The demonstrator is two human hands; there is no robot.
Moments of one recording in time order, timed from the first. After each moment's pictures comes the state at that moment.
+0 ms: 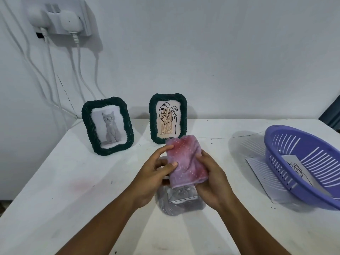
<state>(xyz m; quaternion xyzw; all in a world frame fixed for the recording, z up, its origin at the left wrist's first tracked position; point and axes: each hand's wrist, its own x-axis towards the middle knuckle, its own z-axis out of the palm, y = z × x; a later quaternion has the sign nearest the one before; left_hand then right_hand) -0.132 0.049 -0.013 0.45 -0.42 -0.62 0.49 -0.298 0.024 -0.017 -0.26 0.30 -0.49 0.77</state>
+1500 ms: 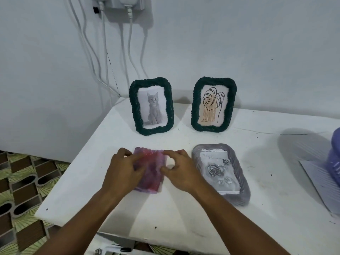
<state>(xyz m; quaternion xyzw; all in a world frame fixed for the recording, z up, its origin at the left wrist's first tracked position) 0.007 0.111 -0.046 0.80 -0.53 -0.12 0.25 -0.157 0.036 -0.049 -0.79 0.44 -0.18 0.40</state>
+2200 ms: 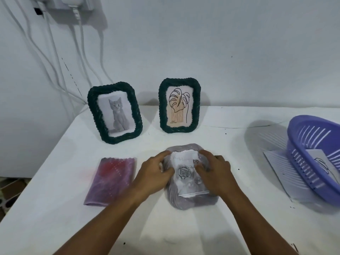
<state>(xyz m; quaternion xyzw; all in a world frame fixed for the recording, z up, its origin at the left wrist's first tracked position) -0.110 0.041 -0.045 0.68 -0.56 -0.36 0.31 -0.300 -0.001 -0.060 -0.70 0.63 -0.17 0.30</state>
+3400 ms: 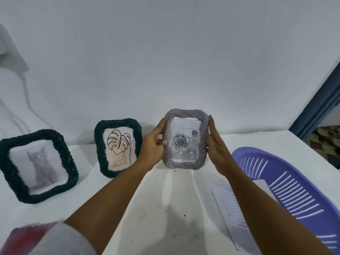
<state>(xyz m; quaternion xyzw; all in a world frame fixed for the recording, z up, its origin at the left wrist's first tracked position) -0.244 -0.165 0.011 0.50 -0.57 -0.40 0.51 -0.447 -0.169 0.012 -0.61 0.47 -0.47 0.43</state>
